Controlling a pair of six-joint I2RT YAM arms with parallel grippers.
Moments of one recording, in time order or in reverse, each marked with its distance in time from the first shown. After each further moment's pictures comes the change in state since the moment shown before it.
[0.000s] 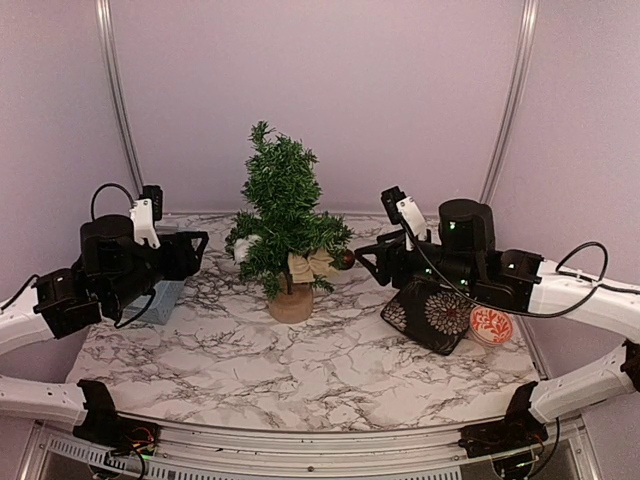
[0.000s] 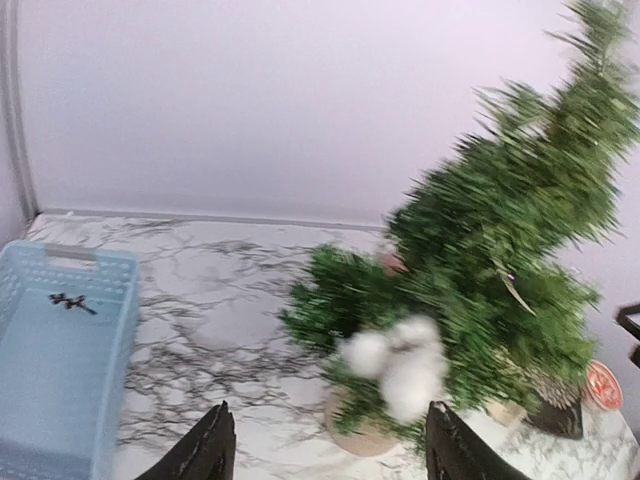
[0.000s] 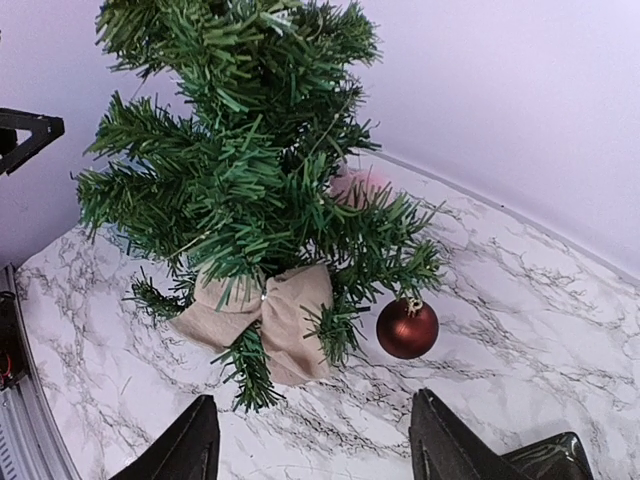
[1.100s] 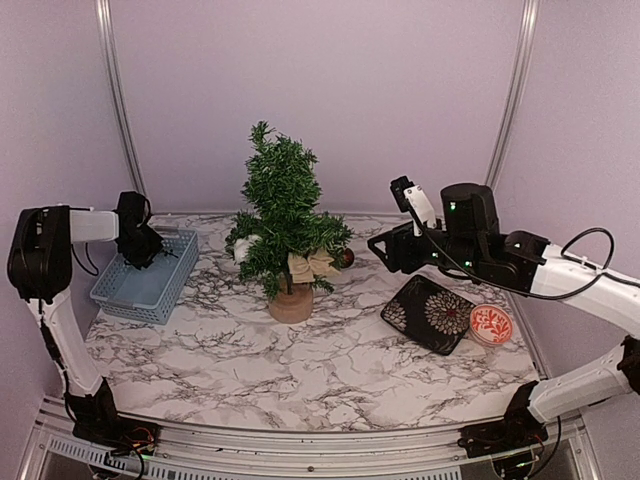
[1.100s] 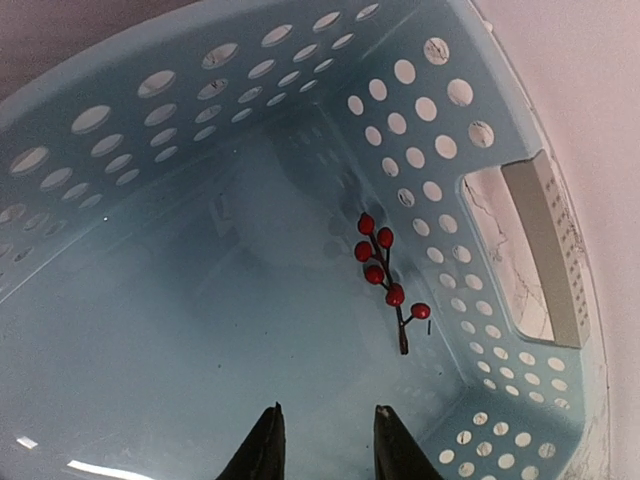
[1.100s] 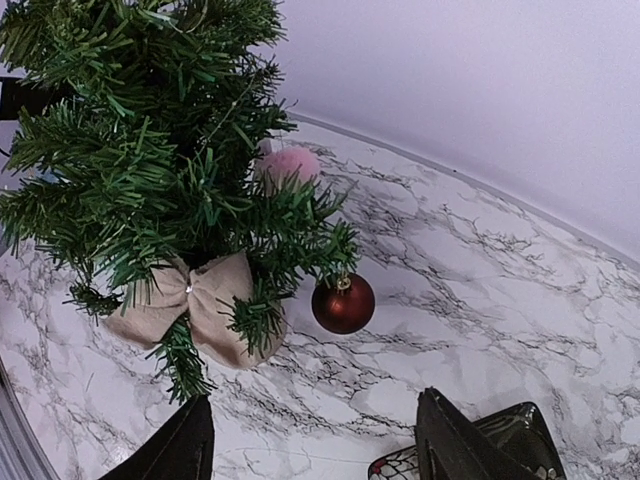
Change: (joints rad) left arm 0.959 1.013 0.492 -0.176 0.464 -0.498; right arm -0.084 0.013 0.103 -0.177 0.020 0.008
